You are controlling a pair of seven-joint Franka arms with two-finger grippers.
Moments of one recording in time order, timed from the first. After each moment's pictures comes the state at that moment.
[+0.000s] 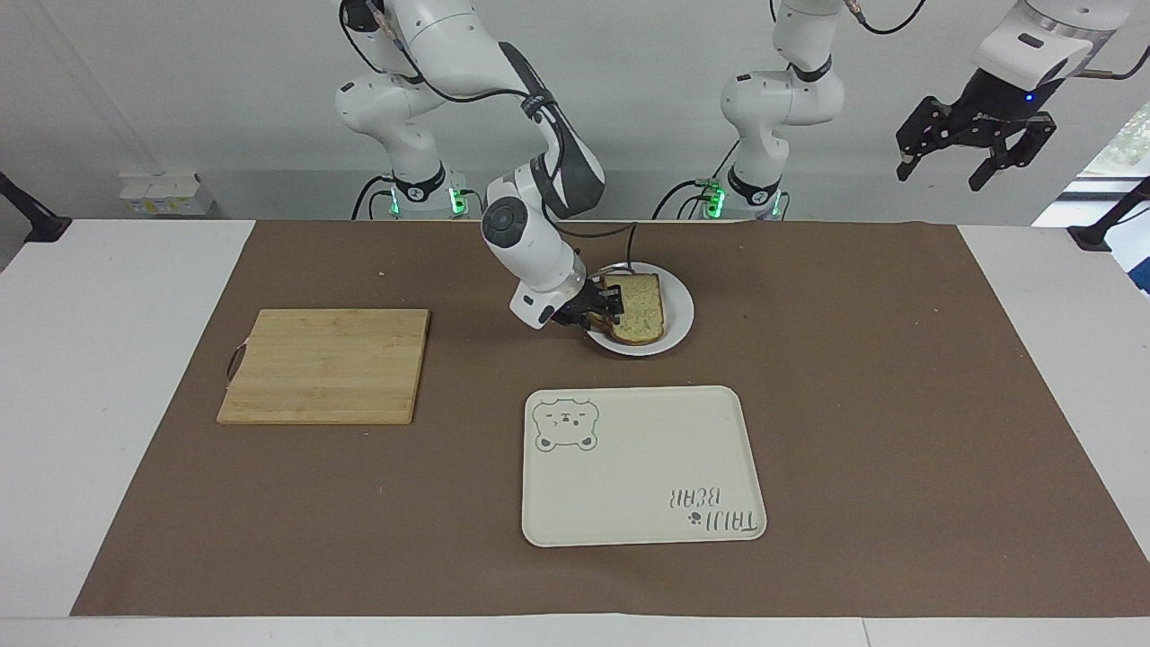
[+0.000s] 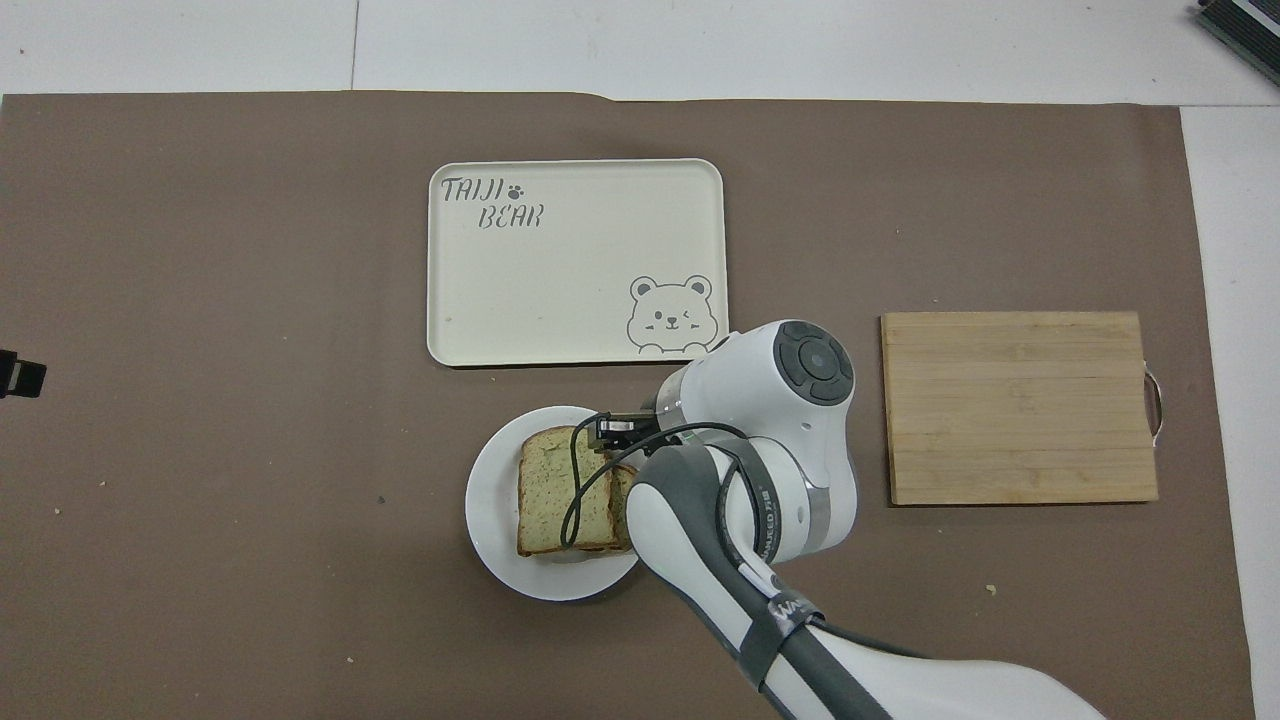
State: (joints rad) left arm -0.04 -0.05 0.03 -1.39 -0.05 1.34 0.18; right arm 0.63 0.29 -0.08 -1.96 0.56 2.28 0.20
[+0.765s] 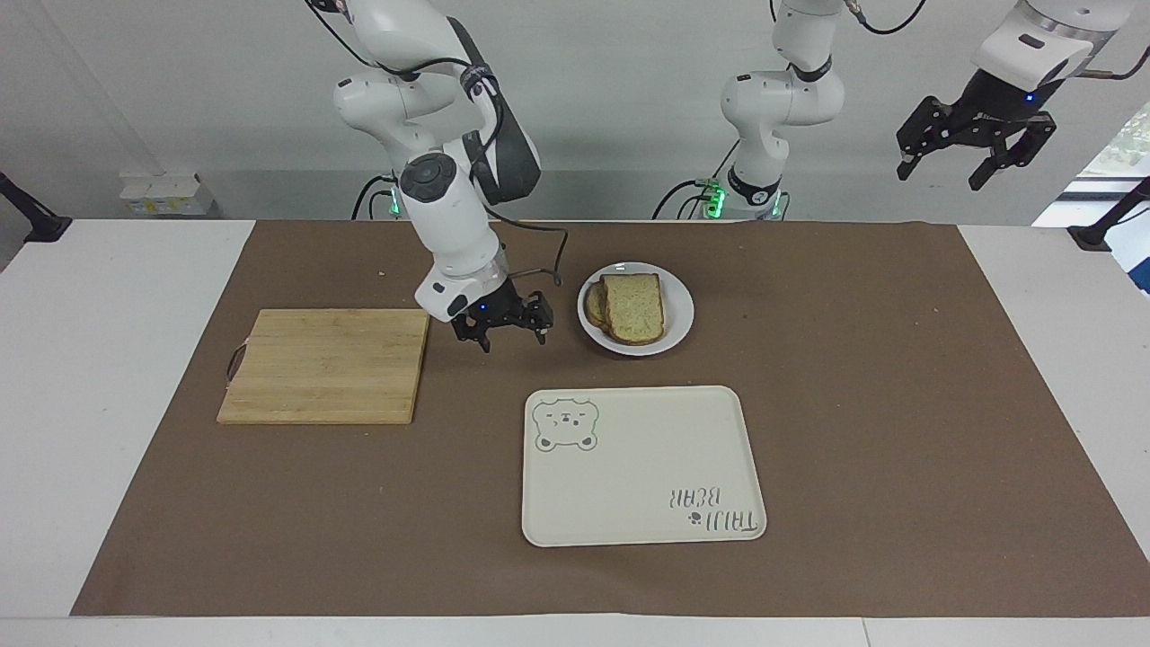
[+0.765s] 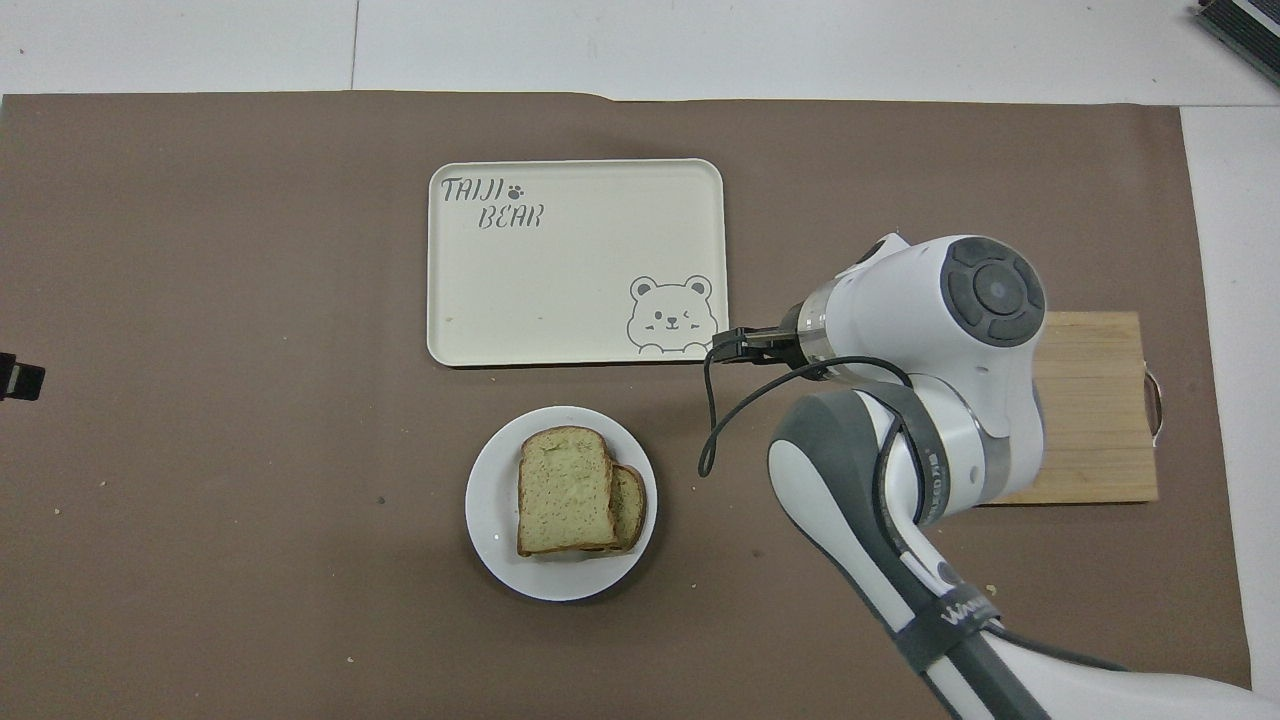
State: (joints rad) left arm -0.04 -0.05 0.03 -1.40 -0.05 1.33 0.18; right arm 0.43 0.17 -0.09 -1.91 0.21 2.19 0.22
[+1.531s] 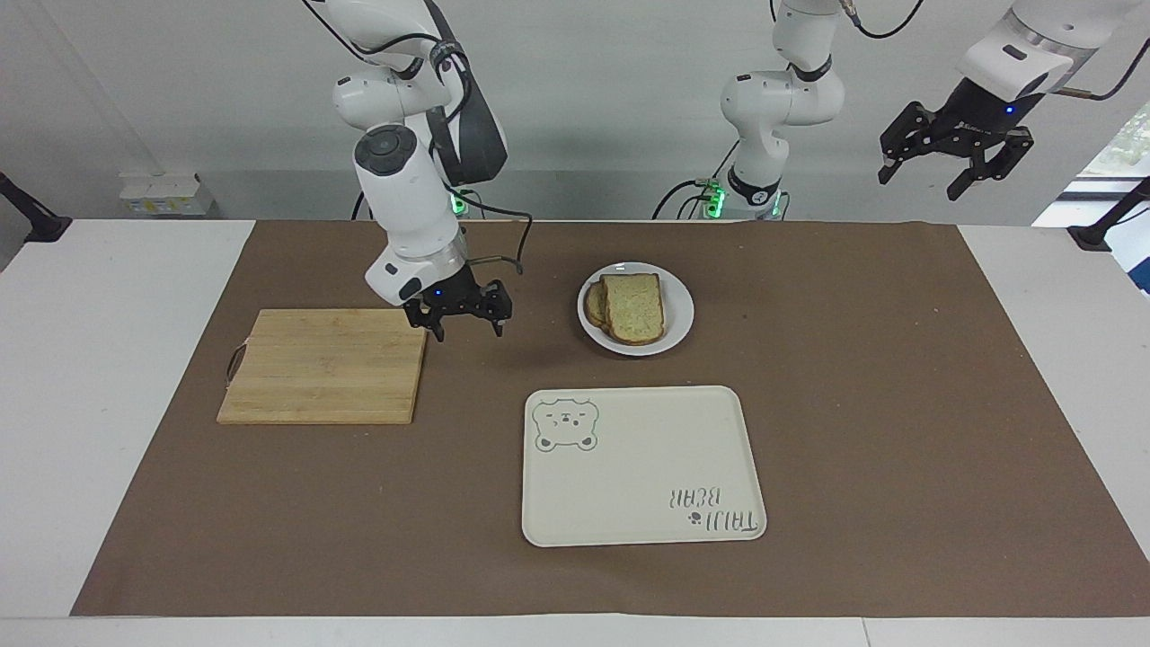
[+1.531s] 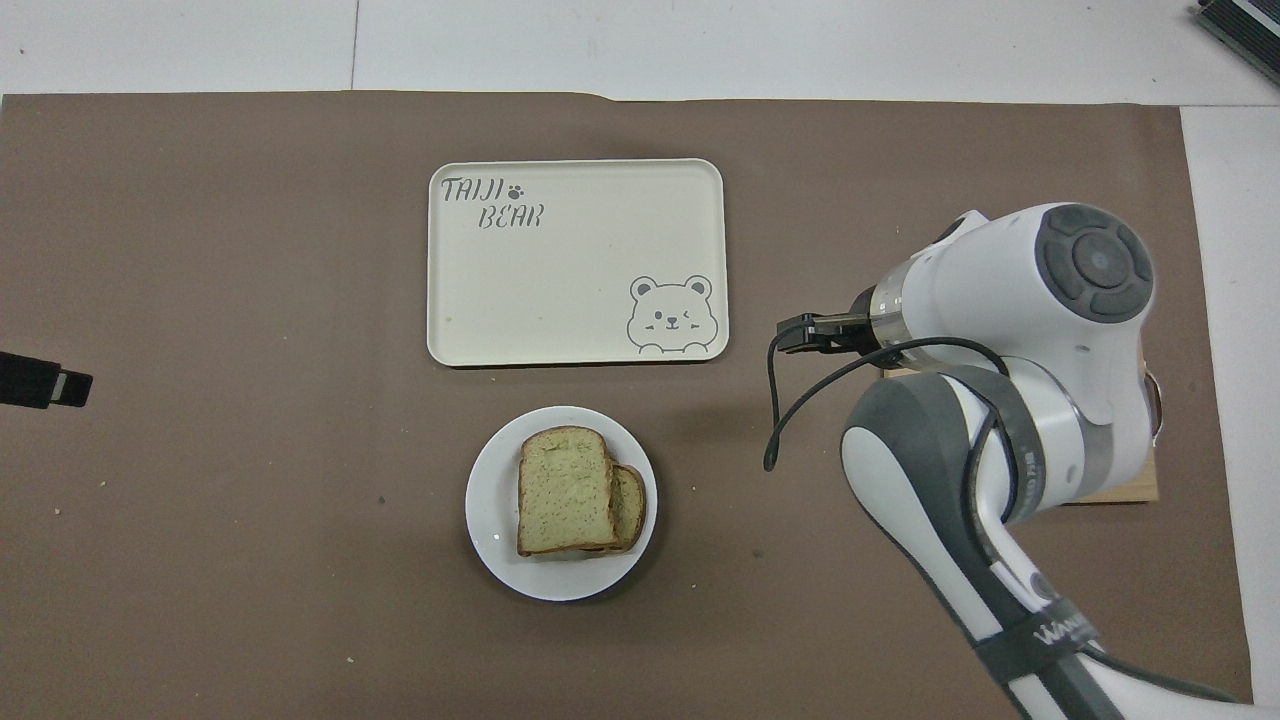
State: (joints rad) left arm -0.04 -0.06 0.03 -1.46 -0.15 1.35 0.22; right arm 0.35 0.10 -0.09 -1.89 0.13 2.07 0.22
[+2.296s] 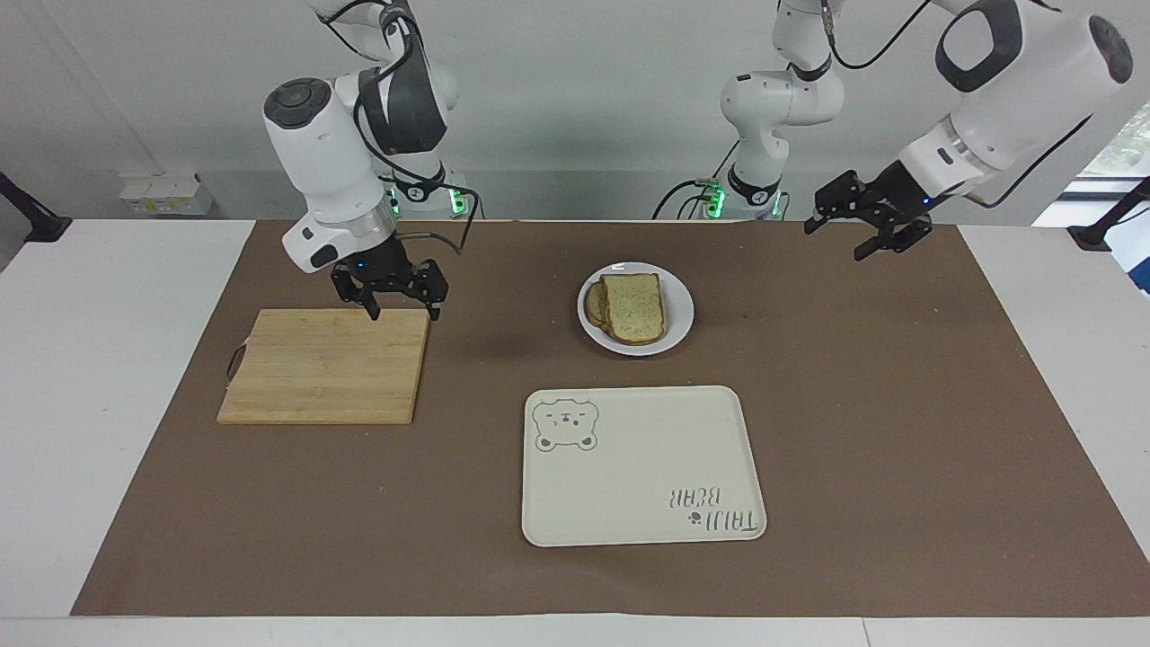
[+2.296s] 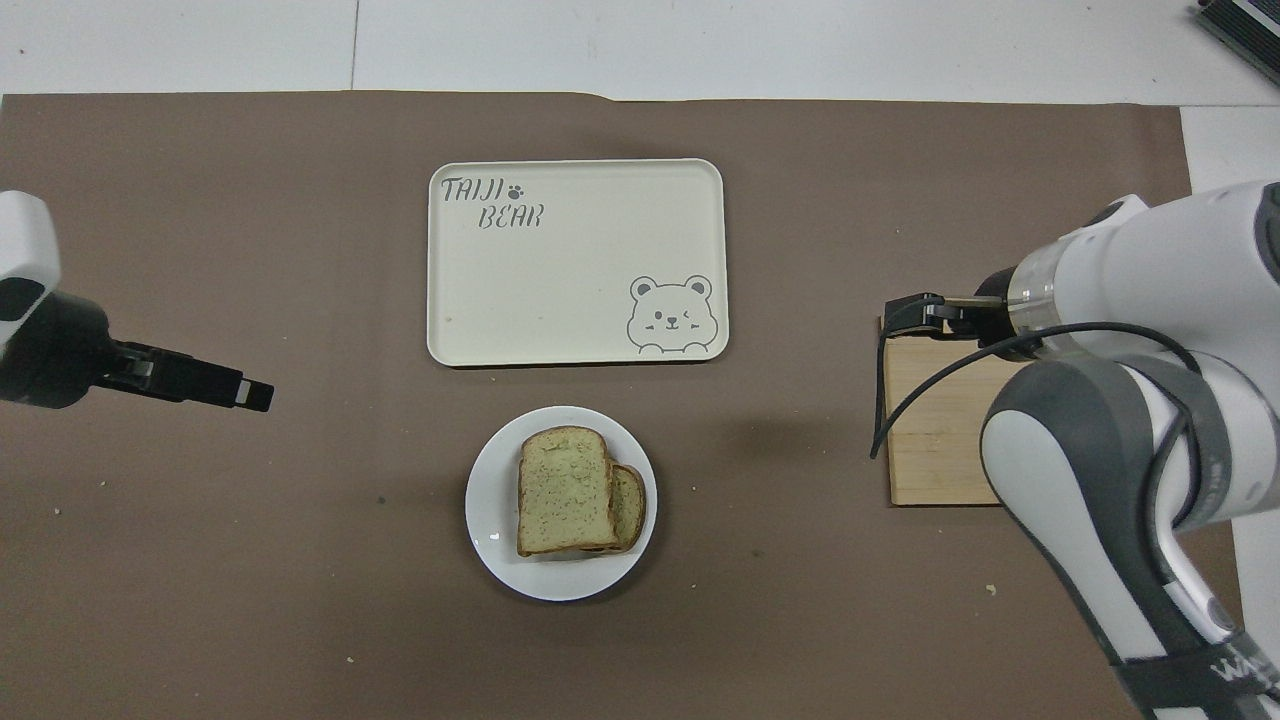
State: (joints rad) left arm -0.05 -0.07 0.02 -1.84 -0.44 1.63 0.29; right arm 0.23 0.02 -0.09 -1.89 0.10 2.00 0.22
